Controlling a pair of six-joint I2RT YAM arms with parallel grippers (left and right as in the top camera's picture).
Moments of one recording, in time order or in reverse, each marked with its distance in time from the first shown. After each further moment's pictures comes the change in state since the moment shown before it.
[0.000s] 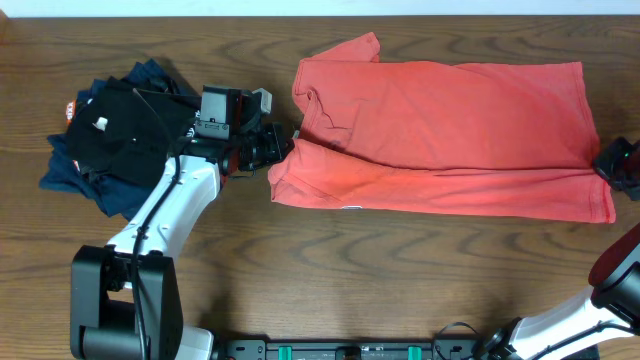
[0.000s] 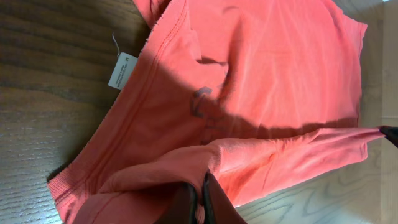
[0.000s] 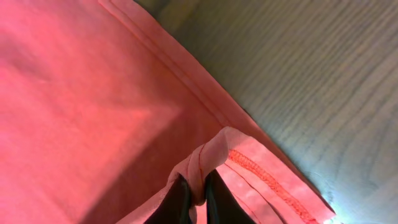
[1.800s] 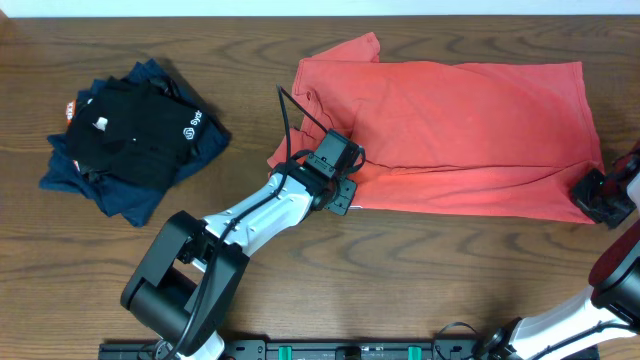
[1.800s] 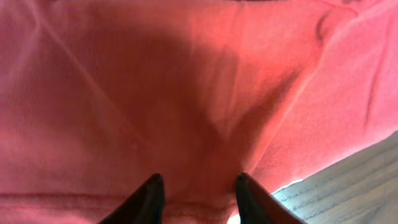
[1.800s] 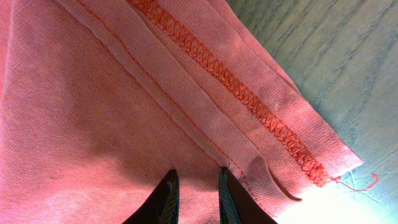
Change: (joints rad) left arm -0.474 0.164 0.000 -0.034 -0.497 0.267; right arm 0.000 0.000 -0.192 0.031 0.061 -0.010
